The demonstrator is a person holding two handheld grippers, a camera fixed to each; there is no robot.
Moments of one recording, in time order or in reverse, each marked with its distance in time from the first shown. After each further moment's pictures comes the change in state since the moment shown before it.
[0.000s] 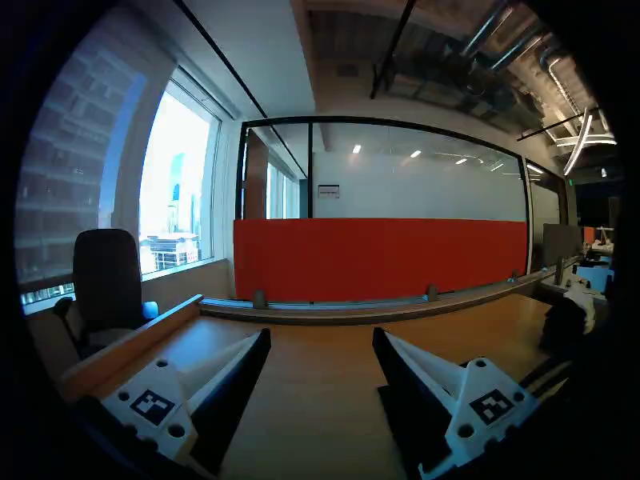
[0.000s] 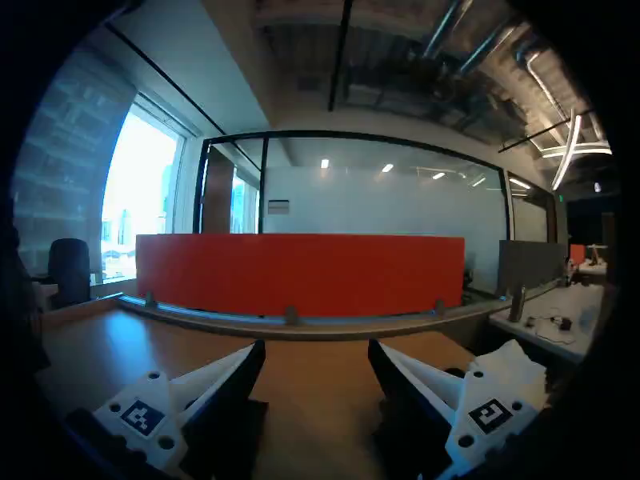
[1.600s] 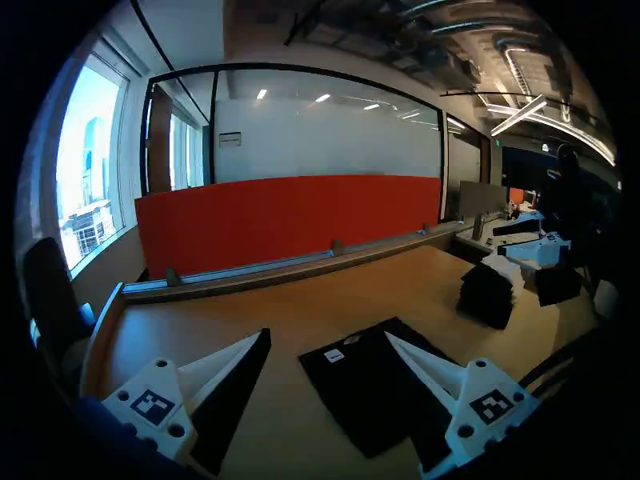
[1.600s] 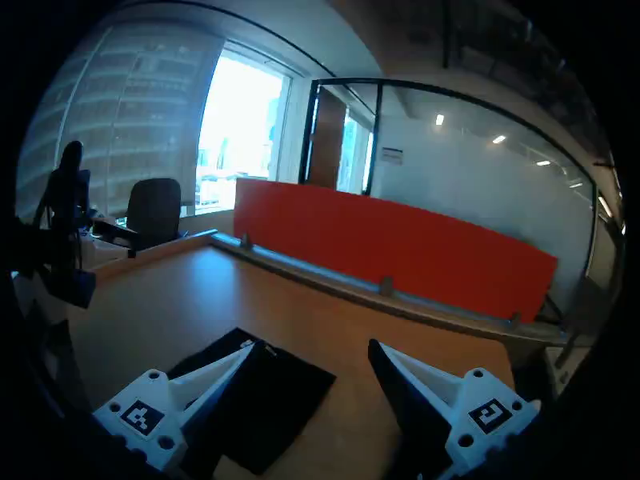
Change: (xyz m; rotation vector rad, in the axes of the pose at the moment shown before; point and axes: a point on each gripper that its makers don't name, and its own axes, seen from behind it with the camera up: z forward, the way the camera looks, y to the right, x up) left arm 0.015 0.080 -0.014 -0.449 -0.280 0.083; right arm 0.033 -0.083 -0.022 0.488 -0.306 -0.187
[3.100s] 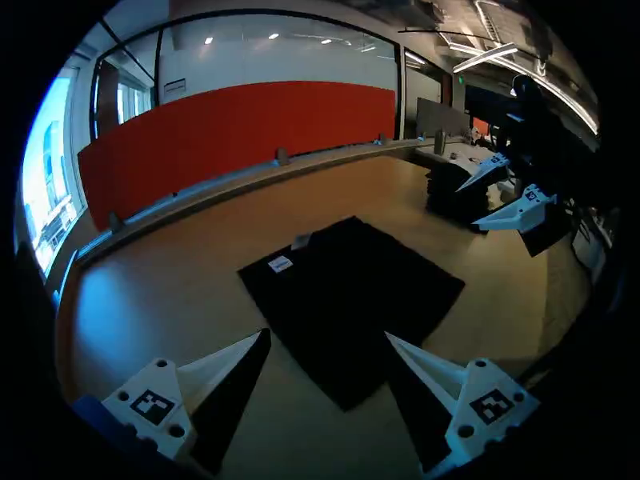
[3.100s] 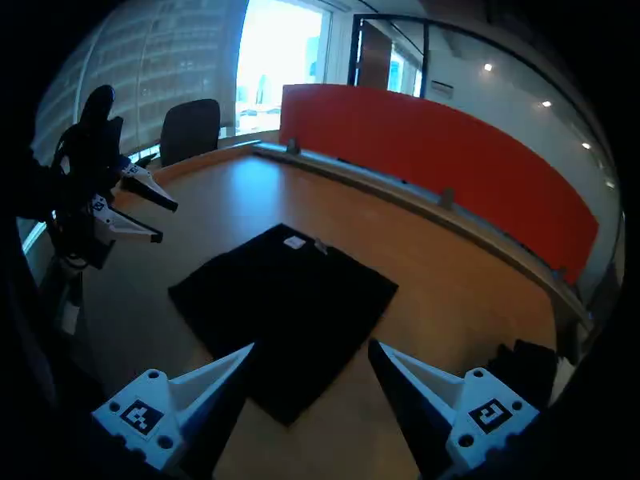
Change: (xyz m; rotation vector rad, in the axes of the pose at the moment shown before) left arm -0.162 0.066 0.040 -0.174 -0.290 0.107; right arm -0.164 -0.062 0.029 0.179 -0.305 -0.046
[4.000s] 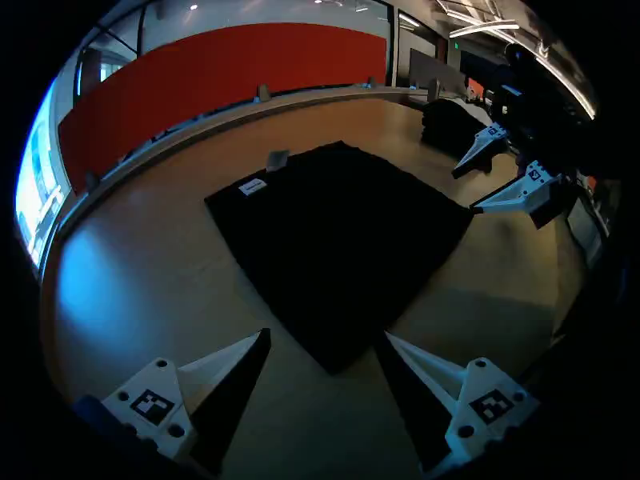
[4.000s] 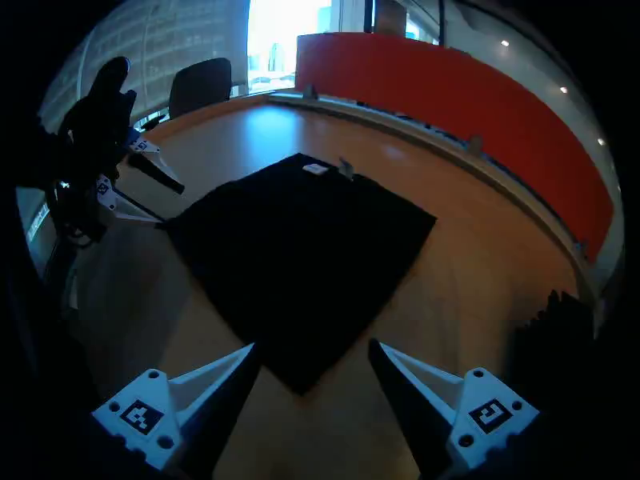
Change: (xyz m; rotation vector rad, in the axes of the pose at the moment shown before) left arm -0.097 0.020 0.045 -0.047 -0.197 0.014; right arm -0.093 -0.025 0.038 0.073 -0.165 -0.006
